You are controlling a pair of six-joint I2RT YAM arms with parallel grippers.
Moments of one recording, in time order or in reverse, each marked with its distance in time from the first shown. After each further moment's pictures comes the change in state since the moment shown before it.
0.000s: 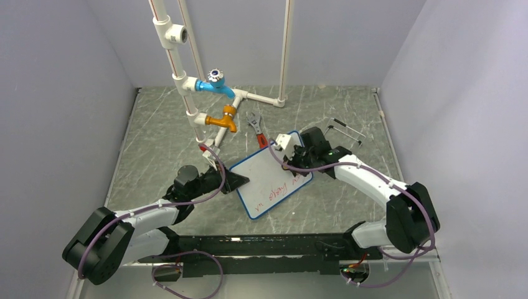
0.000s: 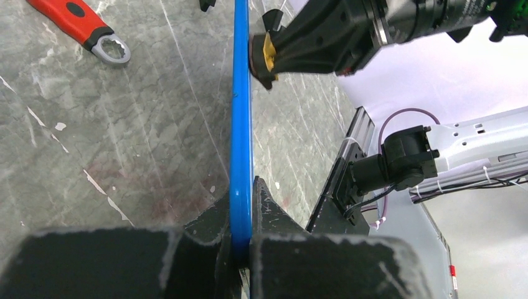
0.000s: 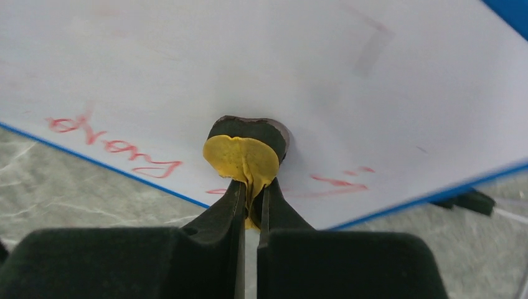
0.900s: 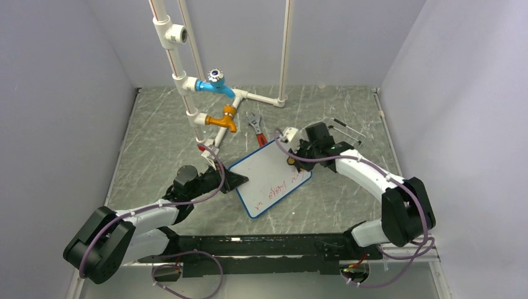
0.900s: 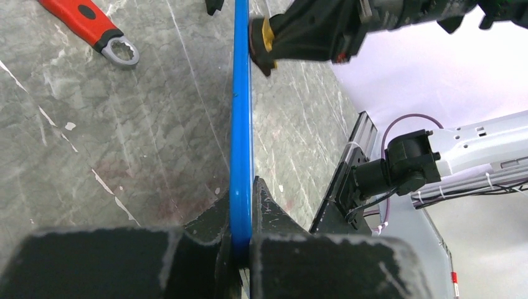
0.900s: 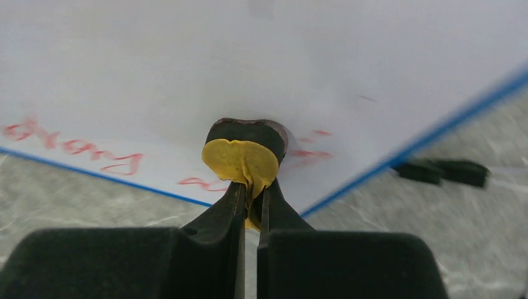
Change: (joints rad) left arm 0.012 0.009 -0.007 0.015 -0.008 -0.008; right arm -0.076 0.051 0.028 -0.004 -0.003 0.048
